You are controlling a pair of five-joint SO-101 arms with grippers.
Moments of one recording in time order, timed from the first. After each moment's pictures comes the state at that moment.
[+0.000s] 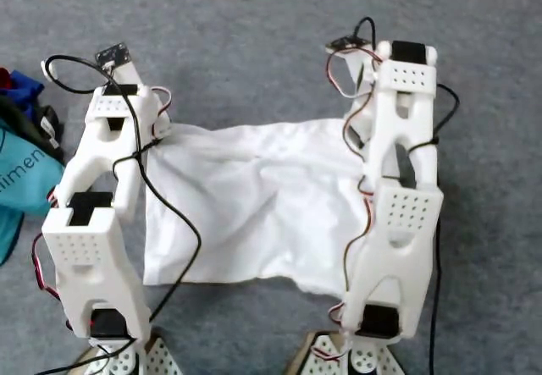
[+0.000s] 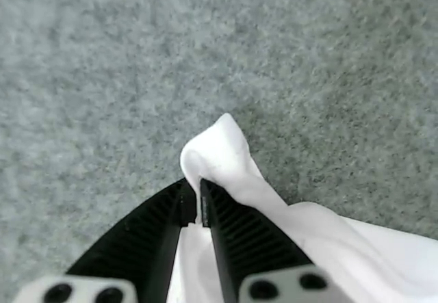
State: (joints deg) left arm -5.3 27.5 -2.8 56.0 14.9; right arm 4.4 48.9 -48.0 101.1 32.4
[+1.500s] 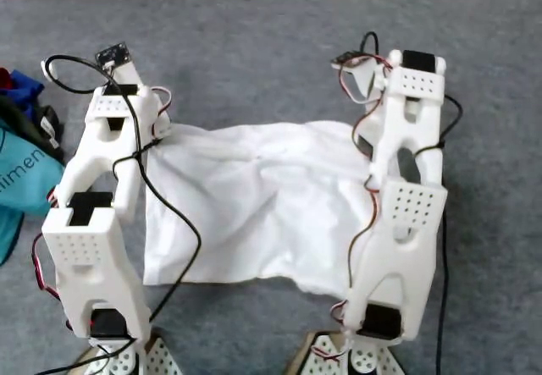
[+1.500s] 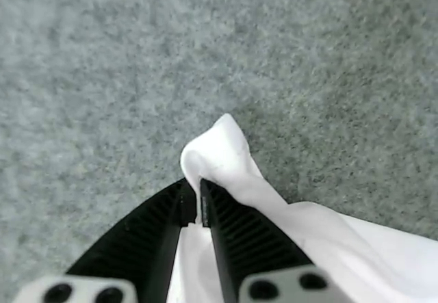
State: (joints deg) left arm -5.3 27.5 -2.8 56.0 14.9; right arm 7.8 55.3 -50.9 101.1 41.7
